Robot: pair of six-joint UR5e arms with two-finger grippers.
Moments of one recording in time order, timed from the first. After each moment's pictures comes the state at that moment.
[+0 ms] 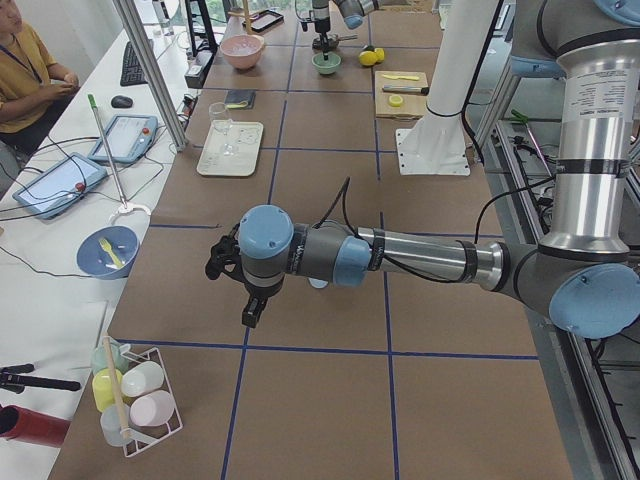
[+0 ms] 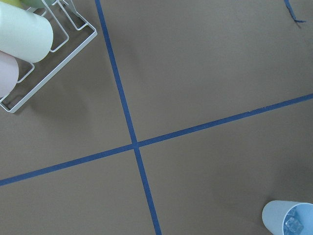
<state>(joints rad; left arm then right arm) -1.64 -1.56 -1.71 -1.65 -2.47 0.16 1.08 -1.65 1.58 -1.04 2.41 0.48</state>
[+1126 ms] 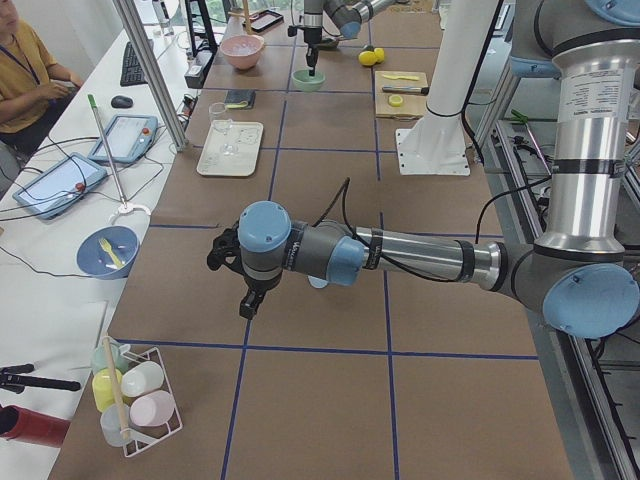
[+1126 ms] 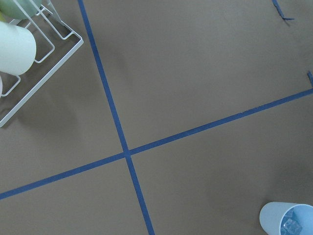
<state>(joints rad) -1.58 -1.56 -1.70 -1.72 -2.47 0.16 0.78 -1.30 1.81 -1.05 2.20 1.41</state>
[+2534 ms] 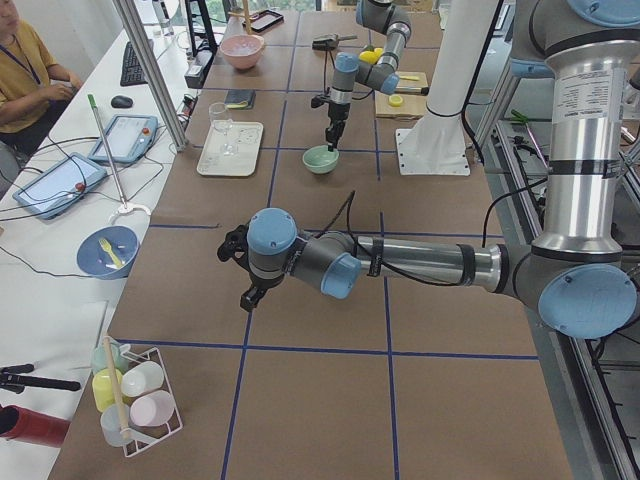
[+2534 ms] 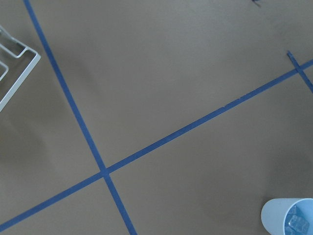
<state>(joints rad) -1.49 -1.54 -1.66 -1.95 -2.46 0.14 0.37 -0.85 1.55 -1.16 1.76 1.82</state>
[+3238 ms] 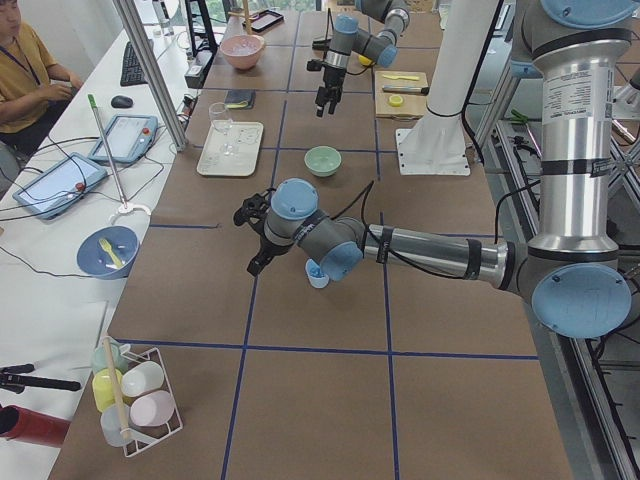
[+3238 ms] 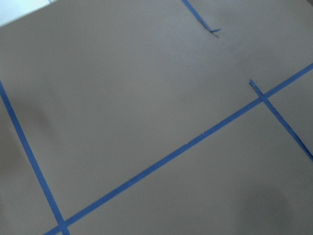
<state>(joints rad) -1.32 -1.48 -1.77 -2.23 -2.32 -0.16 0.48 -1.02 1.86 -1.23 1.76 1.87</state>
